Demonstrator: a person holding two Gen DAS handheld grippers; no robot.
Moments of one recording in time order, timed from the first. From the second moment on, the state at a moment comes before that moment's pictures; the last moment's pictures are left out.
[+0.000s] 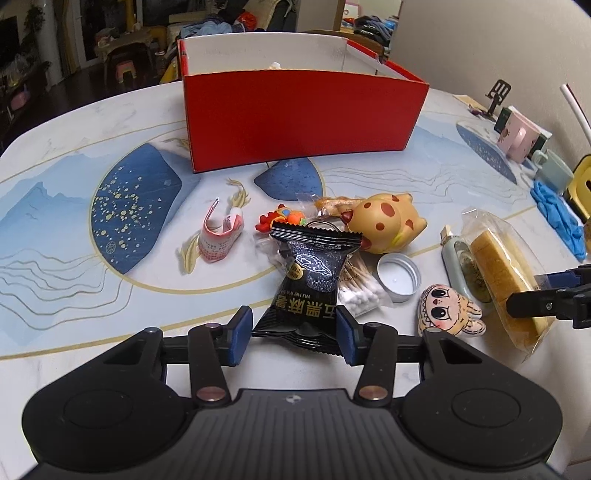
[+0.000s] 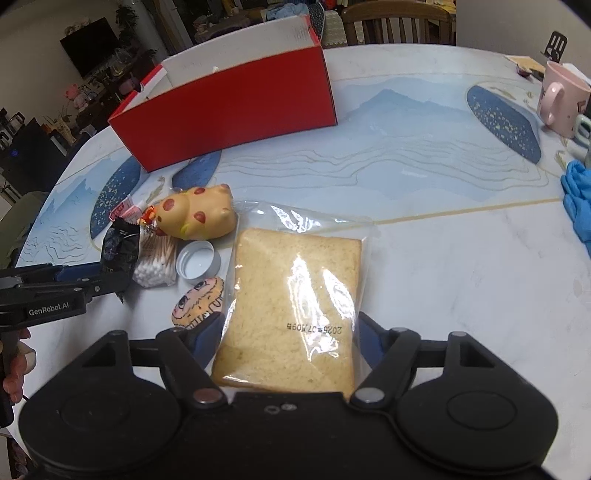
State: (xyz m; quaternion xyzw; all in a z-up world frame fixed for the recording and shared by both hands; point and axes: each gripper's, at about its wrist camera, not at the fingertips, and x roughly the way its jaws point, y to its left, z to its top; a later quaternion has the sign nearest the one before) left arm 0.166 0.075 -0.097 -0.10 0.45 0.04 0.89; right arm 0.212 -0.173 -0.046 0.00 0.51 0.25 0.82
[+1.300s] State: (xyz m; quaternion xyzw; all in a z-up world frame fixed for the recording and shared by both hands) left arm 0.195 0.061 0.018 -0.17 0.38 0.02 0.91; right arm 0.256 -0.130 0.078 -0.03 0.40 0.31 0.86
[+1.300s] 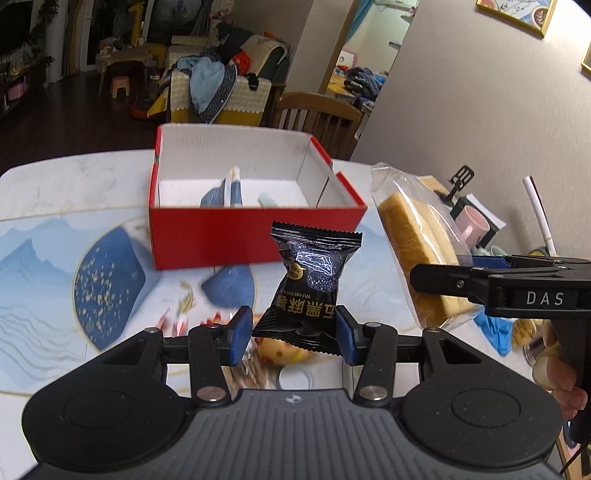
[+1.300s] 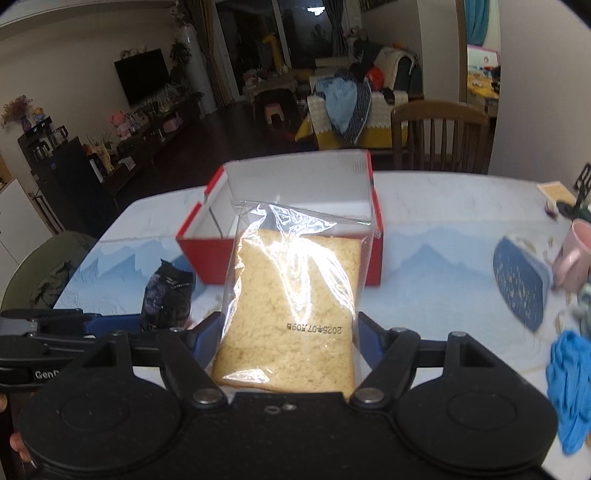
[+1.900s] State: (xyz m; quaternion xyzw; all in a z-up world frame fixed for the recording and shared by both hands) left arm 0.275 0.082 0.052 -0.16 0.34 0.05 0.93; right arm 0.324 -0.096 0.094 -0.06 0.36 0.33 0.87
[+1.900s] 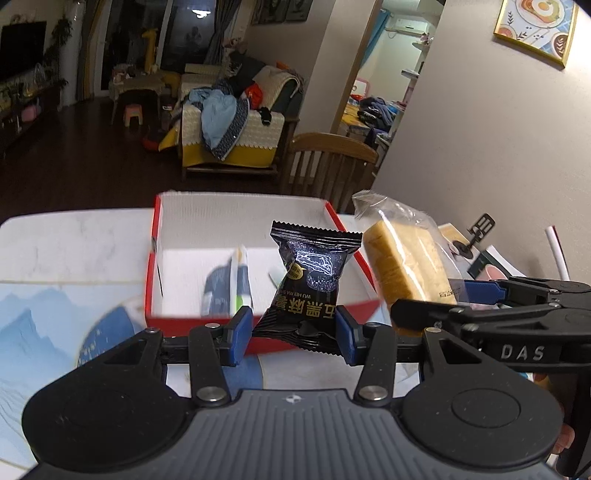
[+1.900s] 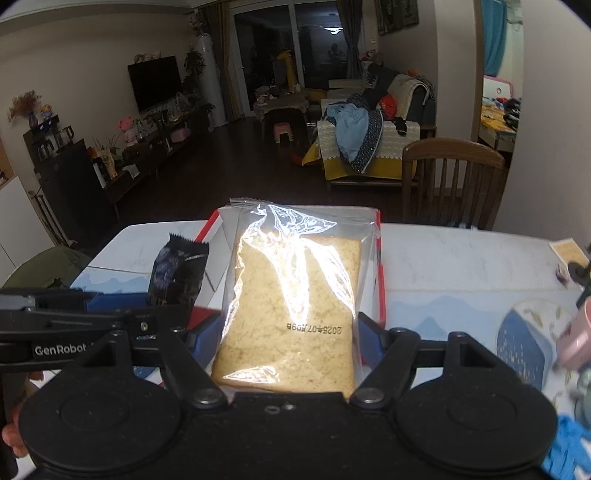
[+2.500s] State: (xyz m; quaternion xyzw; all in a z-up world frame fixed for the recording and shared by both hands) left arm 0.359 0.117 0.037 -0.12 0.38 0.12 0.91; right arm 0.390 -0.050 0.069 -0.09 0.38 0.33 0.86
